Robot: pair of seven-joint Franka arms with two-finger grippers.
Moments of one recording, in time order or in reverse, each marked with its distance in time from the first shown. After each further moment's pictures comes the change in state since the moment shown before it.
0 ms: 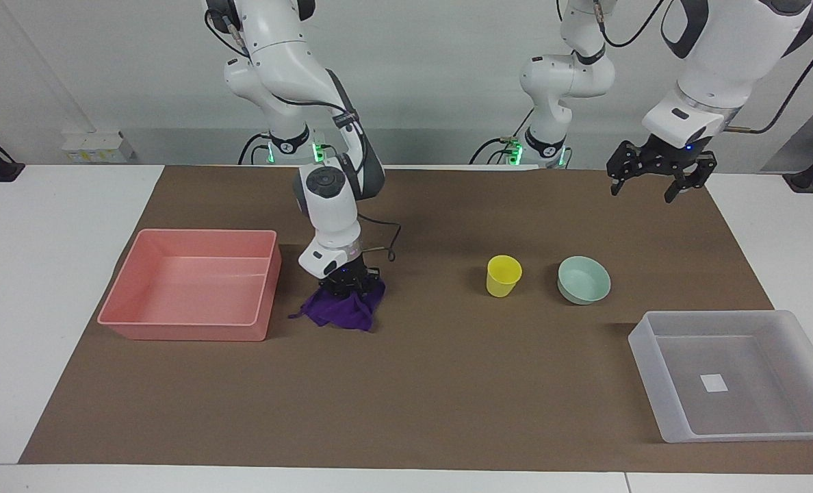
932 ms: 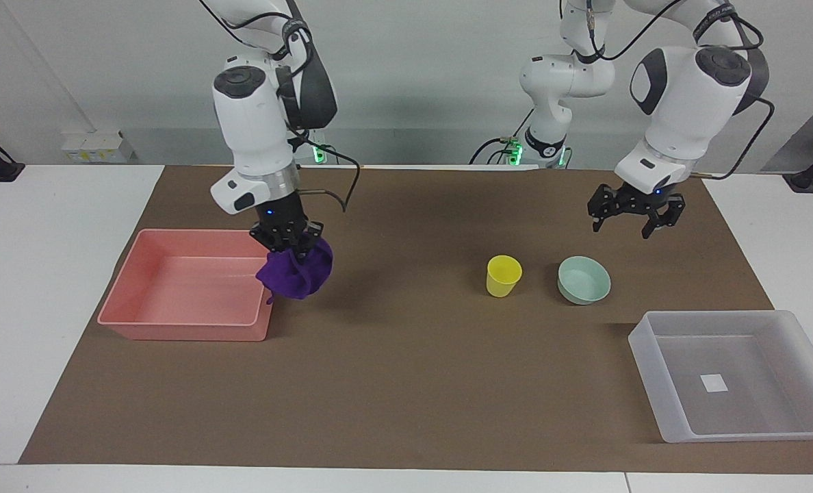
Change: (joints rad) left arm 0.014 0.002 0.002 -0.339 0.000 0.414 -0.005; right arm -0.201 -0.275 -0.016 0.174 -0.002 -0.390 -0.124
